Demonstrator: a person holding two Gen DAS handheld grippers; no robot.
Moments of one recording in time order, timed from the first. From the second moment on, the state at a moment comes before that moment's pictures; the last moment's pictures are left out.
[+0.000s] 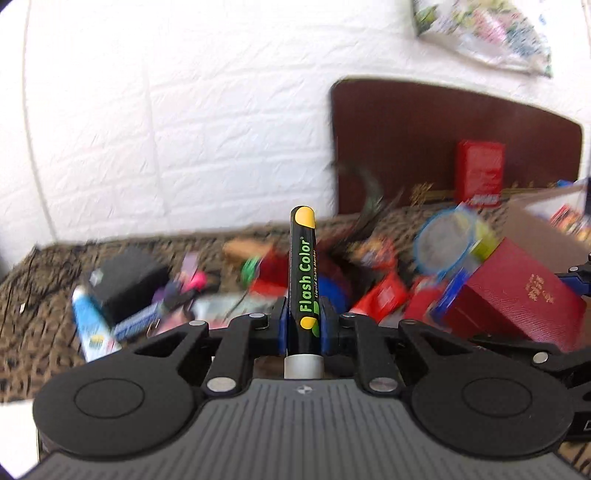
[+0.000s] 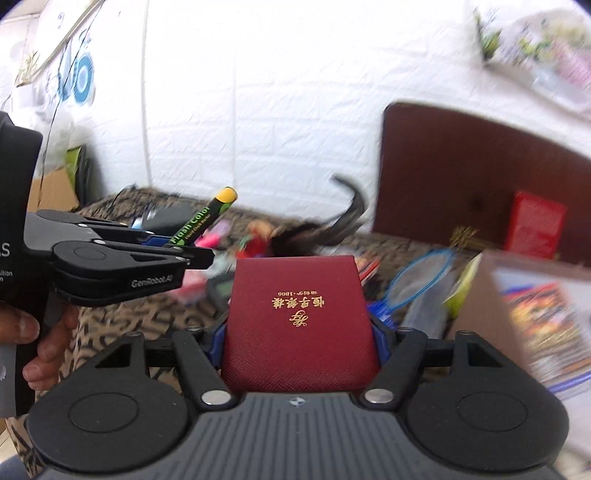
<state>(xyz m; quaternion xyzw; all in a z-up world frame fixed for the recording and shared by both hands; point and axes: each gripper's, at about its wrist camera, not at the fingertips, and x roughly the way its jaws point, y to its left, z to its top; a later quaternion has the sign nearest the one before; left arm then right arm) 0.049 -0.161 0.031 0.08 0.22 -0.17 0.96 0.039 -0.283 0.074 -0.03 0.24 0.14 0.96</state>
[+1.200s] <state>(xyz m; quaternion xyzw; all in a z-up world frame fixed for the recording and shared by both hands) 0.032 -0.423 0.039 0.23 0.23 -0.35 0.88 0.012 -0.538 0.059 0.04 0.29 -0.14 0.94</state>
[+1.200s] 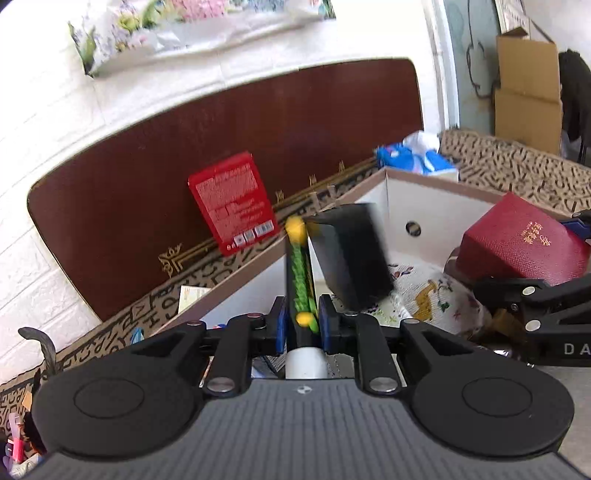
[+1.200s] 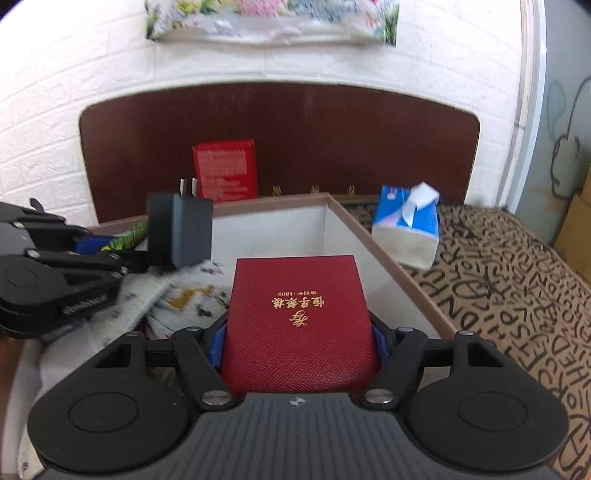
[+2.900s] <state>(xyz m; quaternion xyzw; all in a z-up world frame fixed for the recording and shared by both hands) 0.064 -0.144 -0.004 0.11 0.29 -0.08 0.95 0.042 -0.250 0.062 -0.05 0.25 0.10 0.96</state>
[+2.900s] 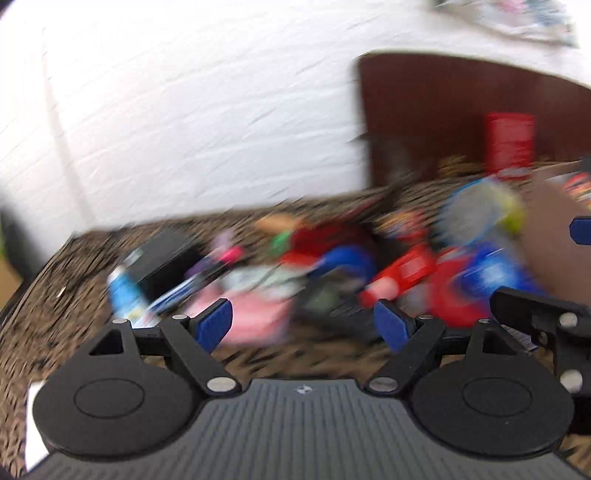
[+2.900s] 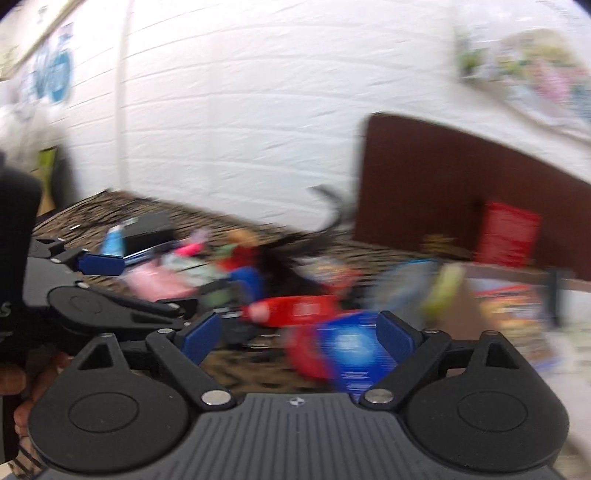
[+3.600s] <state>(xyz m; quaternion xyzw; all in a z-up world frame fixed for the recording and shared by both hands) 0.100 -0.063 -0.050 0.08 0.31 -0.02 0.95 0.094 -0.174 0.010 -0.06 0.29 0.18 0.94</state>
